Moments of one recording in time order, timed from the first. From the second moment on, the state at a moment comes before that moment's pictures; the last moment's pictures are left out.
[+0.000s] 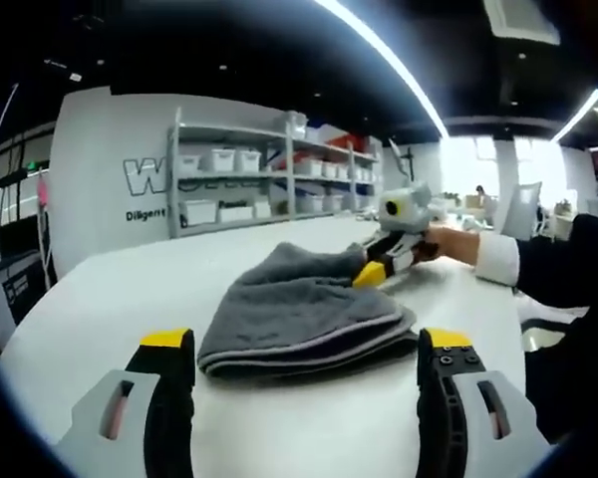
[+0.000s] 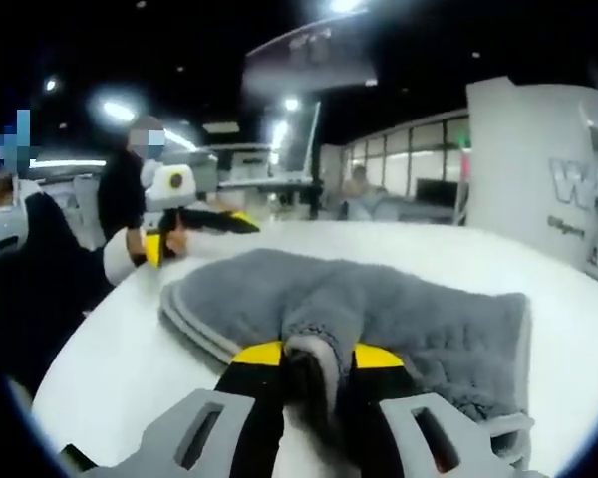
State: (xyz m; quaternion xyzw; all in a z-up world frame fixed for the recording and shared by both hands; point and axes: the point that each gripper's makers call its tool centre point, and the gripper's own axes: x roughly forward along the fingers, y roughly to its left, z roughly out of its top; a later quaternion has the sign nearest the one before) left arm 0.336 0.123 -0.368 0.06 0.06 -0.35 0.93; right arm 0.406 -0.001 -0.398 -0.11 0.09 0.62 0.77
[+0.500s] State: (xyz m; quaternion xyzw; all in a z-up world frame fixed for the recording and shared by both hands) left arm 0.332 0.111 -0.366 0.10 0.04 -0.34 0.93; right arm 0.431 -0.024 -0.360 -0.09 0.03 0.57 0.82
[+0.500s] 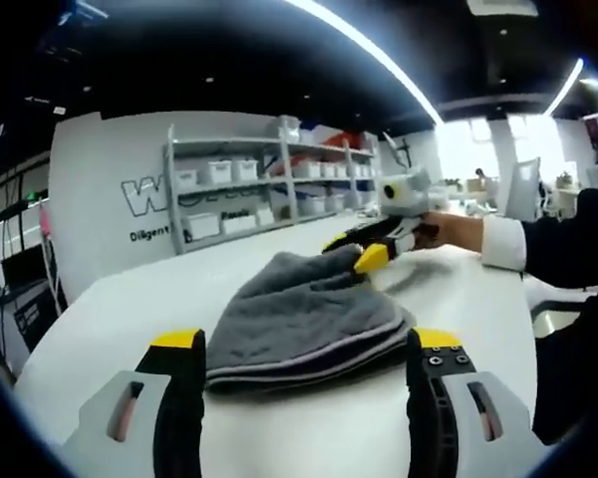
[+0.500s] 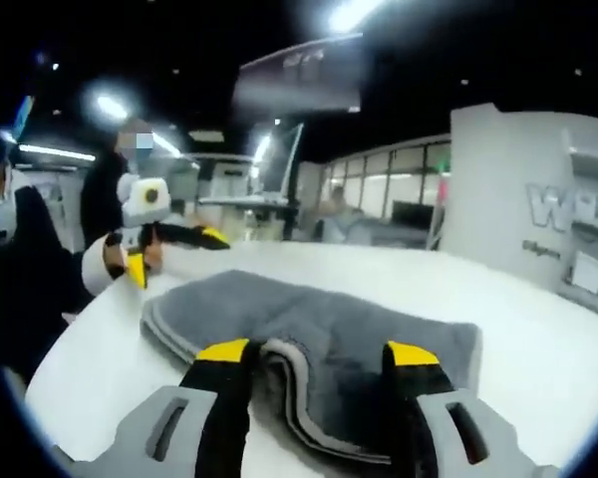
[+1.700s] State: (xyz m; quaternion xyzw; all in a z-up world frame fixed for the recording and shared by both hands) left arm 0.331 0.096 -0.367 0.15 0.02 -0.35 0.93; right arm 0.458 -0.111 -0.358 -0.23 0.01 0.44 0.87
